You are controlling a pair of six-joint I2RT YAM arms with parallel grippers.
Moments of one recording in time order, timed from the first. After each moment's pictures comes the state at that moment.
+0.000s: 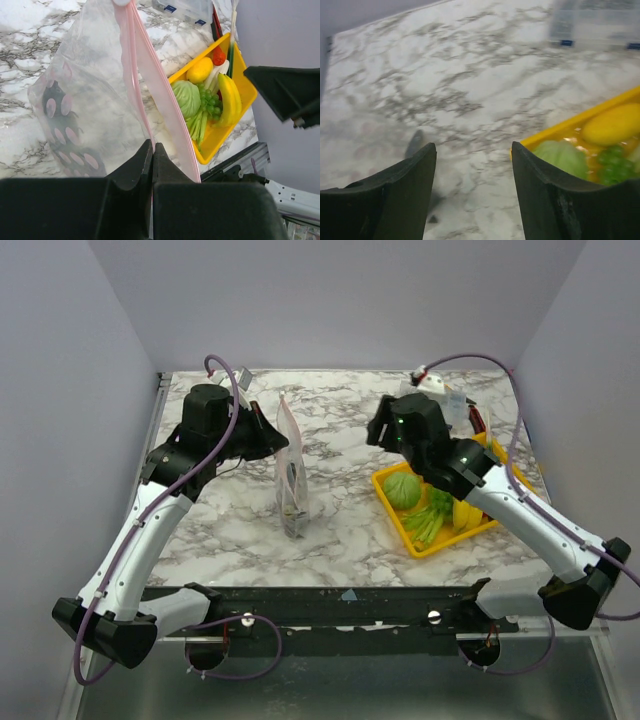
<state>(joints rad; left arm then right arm) -0.39 1.14 1.35 -0.68 0.28 -0.59 0.83 1.36 1.44 -0.56 0.56 0.60</state>
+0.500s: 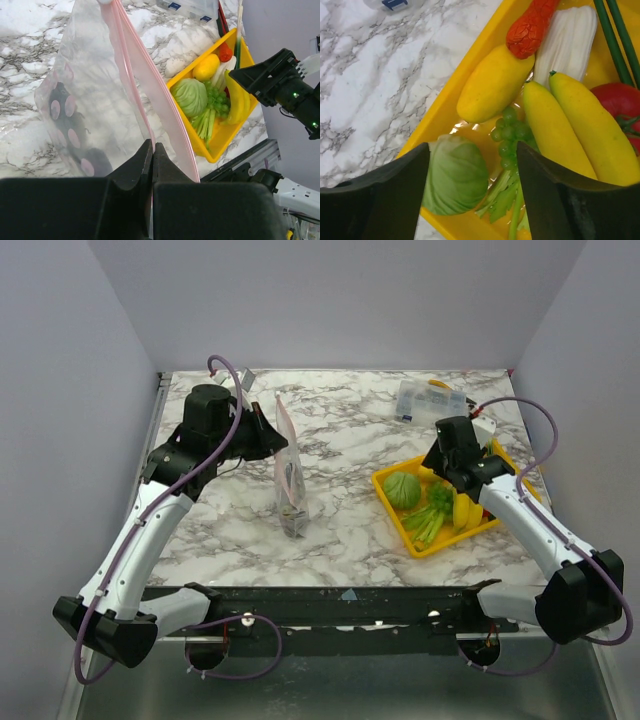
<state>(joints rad) -0.39 1.14 1.34 -0.68 0.28 -0.55 0.34 1.24 0.97 -0.55 0.47 0.72</state>
